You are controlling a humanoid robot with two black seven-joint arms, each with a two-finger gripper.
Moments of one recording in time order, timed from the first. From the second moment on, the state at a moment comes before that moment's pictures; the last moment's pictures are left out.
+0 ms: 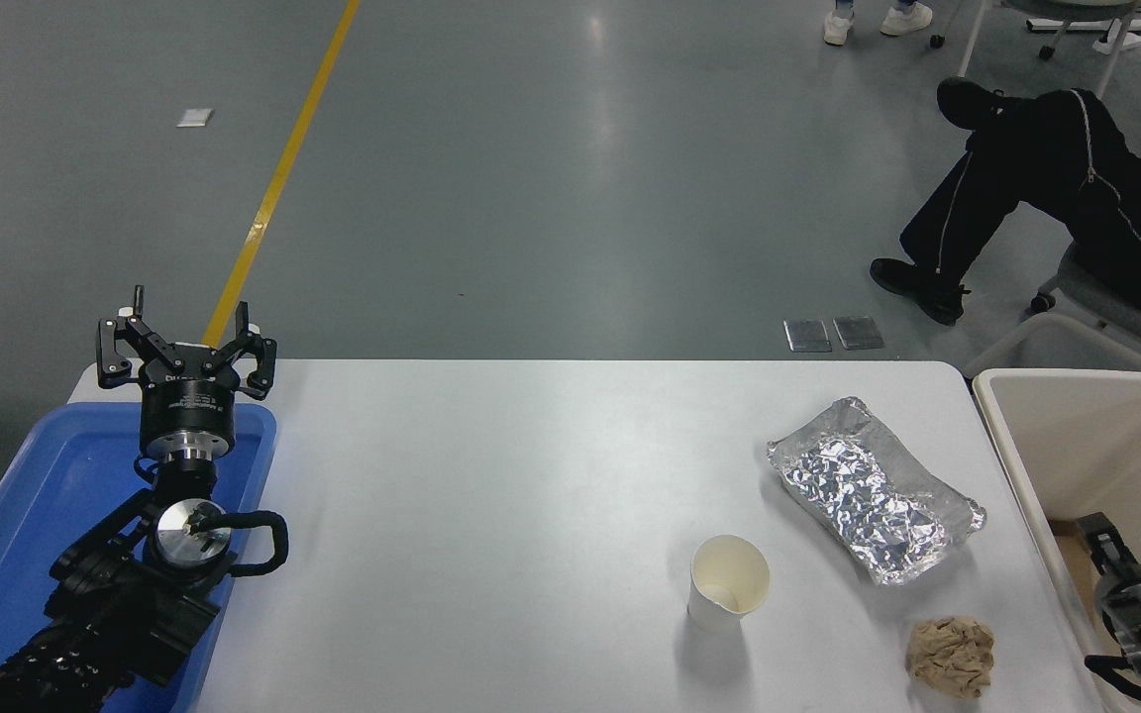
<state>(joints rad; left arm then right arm) -0.59 0.14 -1.05 -0.41 -0.12 -0.58 -0.60 0.52 -0.30 -0.51 0.04 0.25 -0.09 0.03</state>
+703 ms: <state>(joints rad) -0.59 0.14 -1.05 -0.41 -0.12 -0.58 -0.60 0.58 -0.35 -0.53 0.06 0.24 -0.08 0.03</state>
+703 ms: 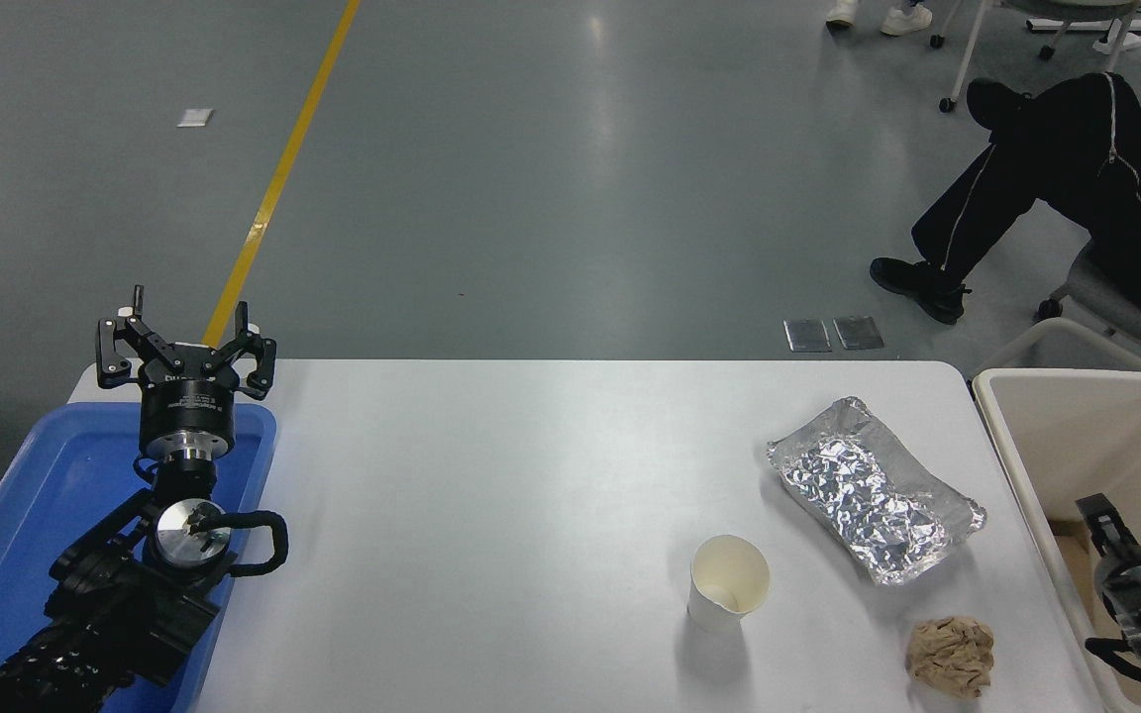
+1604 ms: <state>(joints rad) -0.59 0.14 -1.05 -0.41 -0.12 -0.58 -0.59 1.76 -0.44 -1.26 1.37 -0.16 -0.03 0.04</state>
